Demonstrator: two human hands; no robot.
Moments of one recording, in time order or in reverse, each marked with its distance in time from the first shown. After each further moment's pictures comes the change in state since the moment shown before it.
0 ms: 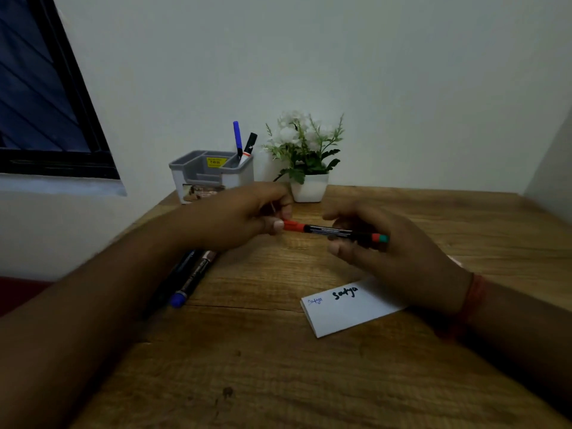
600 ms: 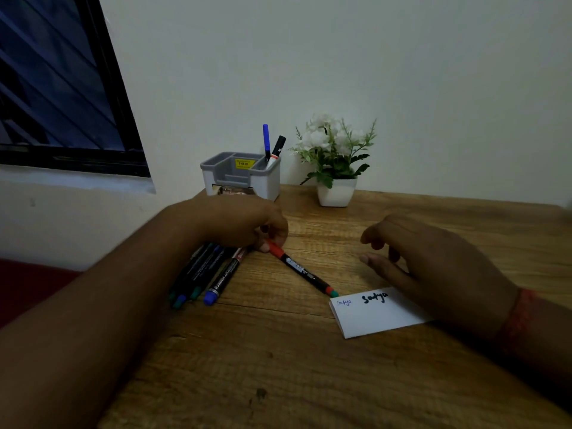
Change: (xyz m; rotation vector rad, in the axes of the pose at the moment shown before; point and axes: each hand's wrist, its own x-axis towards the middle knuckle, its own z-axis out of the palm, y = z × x) left_hand 0.003 -0.046 -0.013 0.332 -0.350 -0.068; right_hand 0.002 -0.004 0.000 -0.601 -0.072 -0.148
